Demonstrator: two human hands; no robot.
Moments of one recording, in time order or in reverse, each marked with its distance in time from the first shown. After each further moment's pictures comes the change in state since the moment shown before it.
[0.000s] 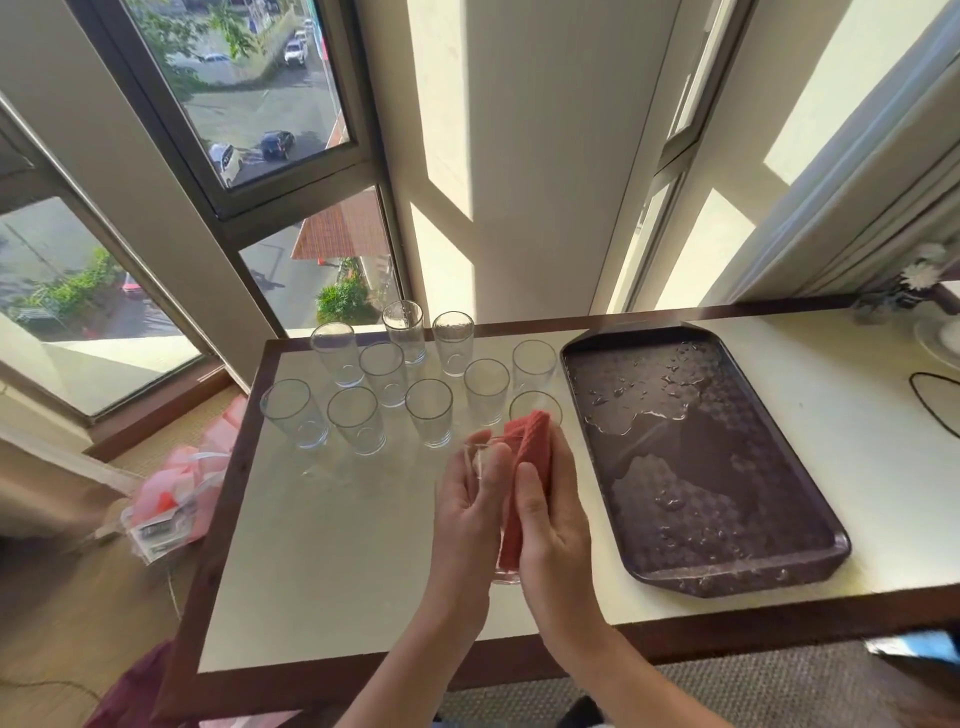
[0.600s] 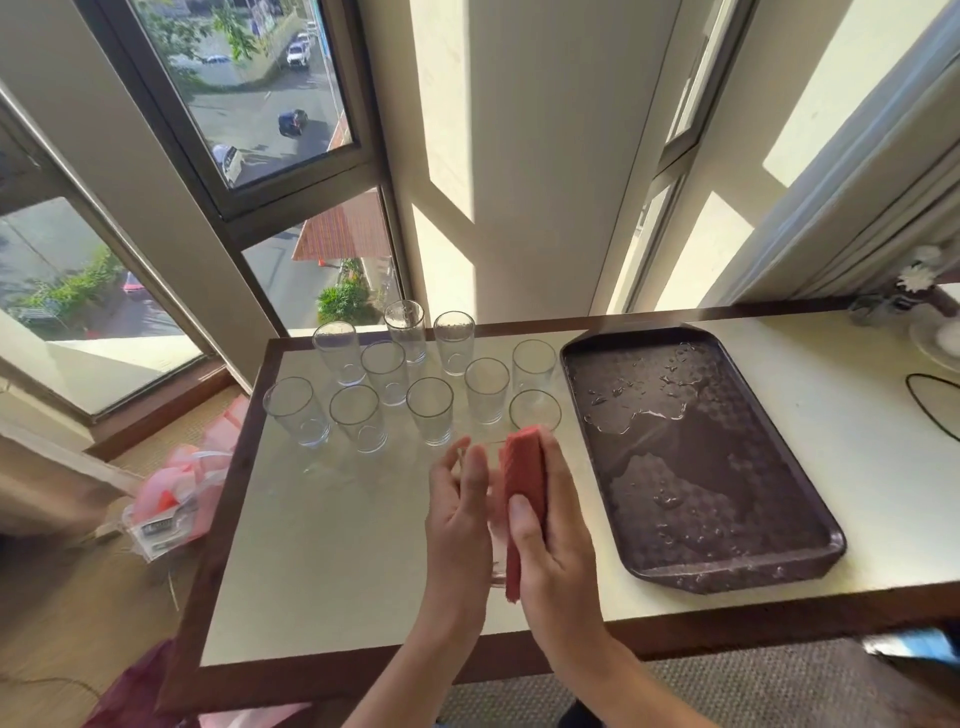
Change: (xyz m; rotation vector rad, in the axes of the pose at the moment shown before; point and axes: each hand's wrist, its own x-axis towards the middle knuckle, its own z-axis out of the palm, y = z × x) left_hand -0.010 0.001 -0.003 0.042 0.105 0.035; right_hand -0.015 -0.003 -0.007 -0.142 -0.036 -0.082
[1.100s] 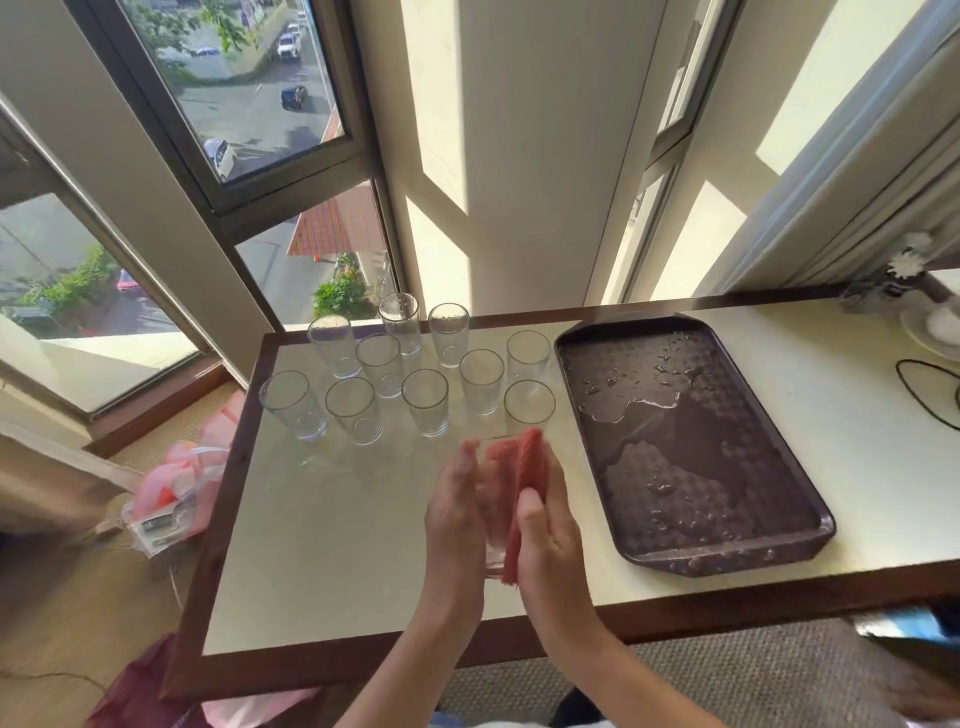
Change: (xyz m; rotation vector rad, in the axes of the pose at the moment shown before) left_hand -0.006 0.001 0.002 0.022 -0.028 -0.089; right_hand -0.004 0.001 -0.001 0.100 -0.025 0.188
